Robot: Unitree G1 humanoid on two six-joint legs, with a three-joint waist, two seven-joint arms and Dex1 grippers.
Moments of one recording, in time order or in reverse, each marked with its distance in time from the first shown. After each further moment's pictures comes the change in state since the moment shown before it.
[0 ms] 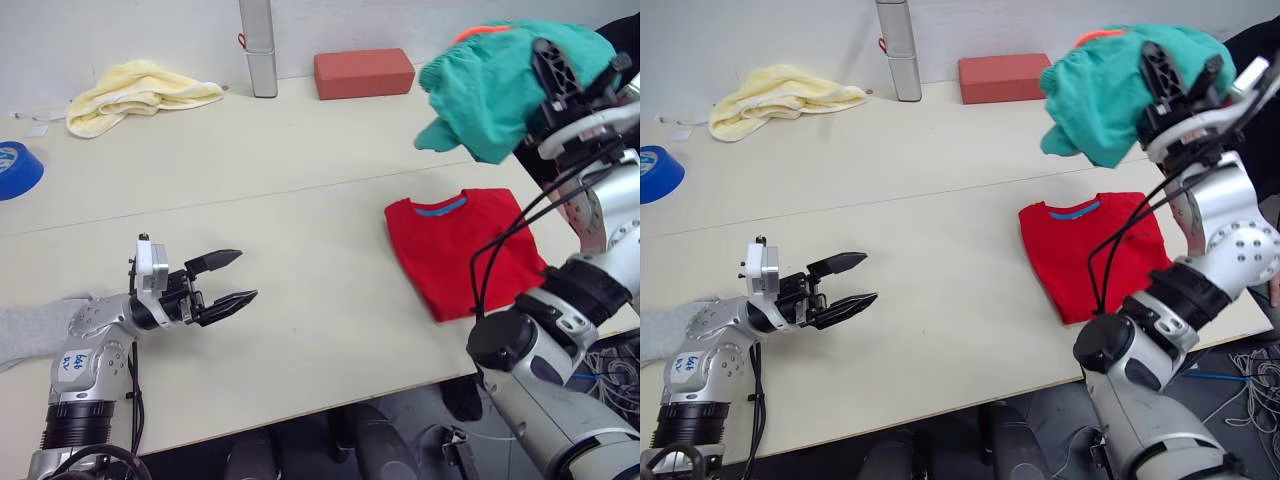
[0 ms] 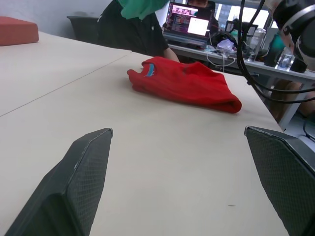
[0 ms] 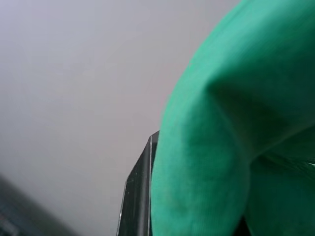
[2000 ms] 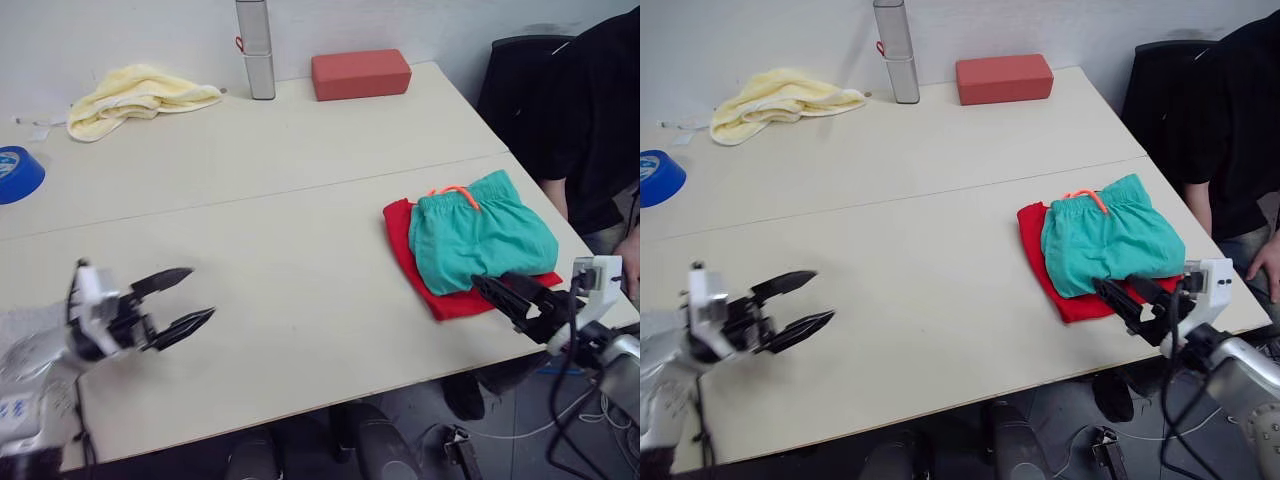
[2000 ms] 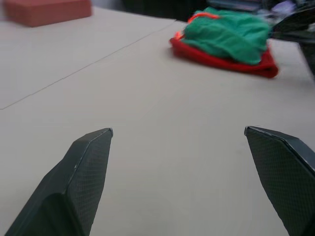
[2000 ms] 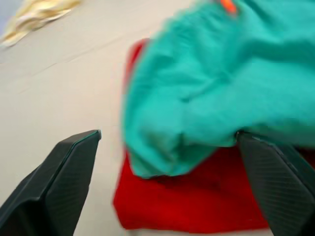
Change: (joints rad) left arm 0.388 0.047 0.337 -0.148 0.021 -0.046 0.087; right arm 1.163 -0.656 0.525 -0.372 -0.227 -0.420 0.761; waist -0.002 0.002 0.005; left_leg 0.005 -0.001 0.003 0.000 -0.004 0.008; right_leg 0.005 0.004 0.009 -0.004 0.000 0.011
